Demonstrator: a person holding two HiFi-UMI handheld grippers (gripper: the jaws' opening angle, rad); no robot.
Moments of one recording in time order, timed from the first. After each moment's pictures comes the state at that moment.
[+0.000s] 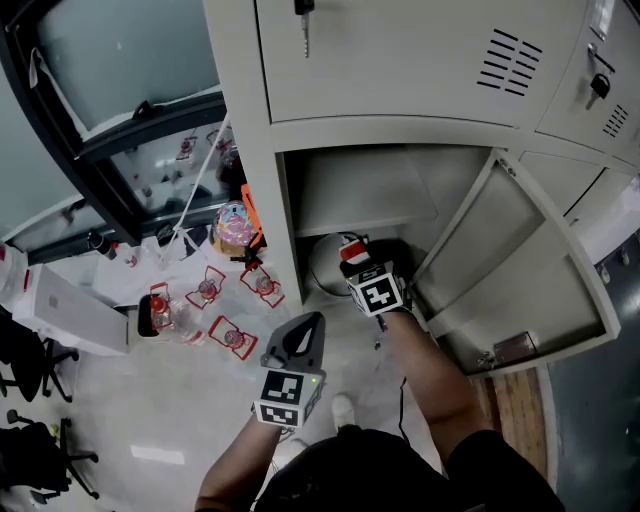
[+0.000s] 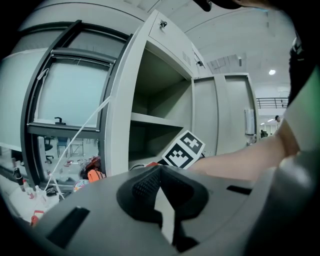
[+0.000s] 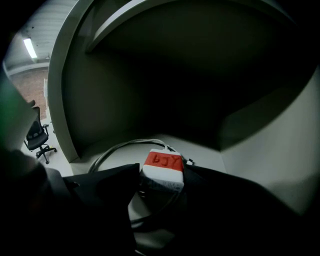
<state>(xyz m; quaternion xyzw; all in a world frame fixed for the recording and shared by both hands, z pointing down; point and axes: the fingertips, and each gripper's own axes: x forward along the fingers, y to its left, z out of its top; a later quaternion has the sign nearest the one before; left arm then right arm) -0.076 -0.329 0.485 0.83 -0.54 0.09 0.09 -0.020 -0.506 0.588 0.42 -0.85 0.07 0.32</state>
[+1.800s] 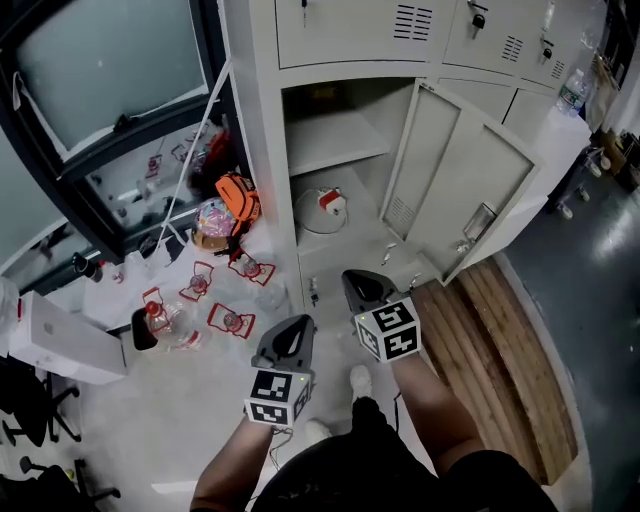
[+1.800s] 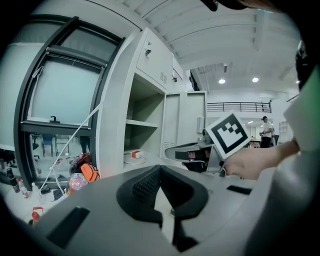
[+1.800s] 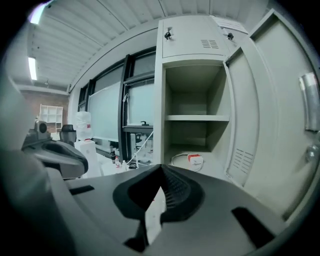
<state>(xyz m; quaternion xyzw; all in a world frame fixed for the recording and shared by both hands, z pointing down) -0.110 -0.153 0.482 0.88 -0.45 0.10 0.09 -0.033 -0.238 0.492 0.48 -0.86 0.07 0.15</state>
